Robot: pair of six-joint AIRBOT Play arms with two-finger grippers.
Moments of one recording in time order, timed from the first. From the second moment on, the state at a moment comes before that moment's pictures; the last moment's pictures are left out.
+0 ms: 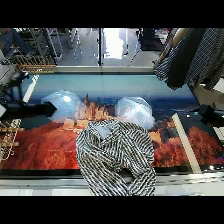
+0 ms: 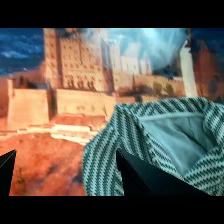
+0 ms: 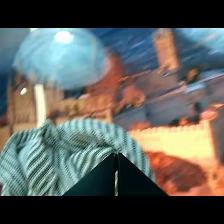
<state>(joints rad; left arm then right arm) 0.00 -1.09 1.23 1.23 -1.06 -1.42 -0.59 -0.97 1.16 -0.77 1.35 1.26</state>
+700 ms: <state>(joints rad) -0.21 -1.60 1.26 0.99 -1.03 -1.40 0.22 -1.16 0.79 -0.61 0.96 1.32</state>
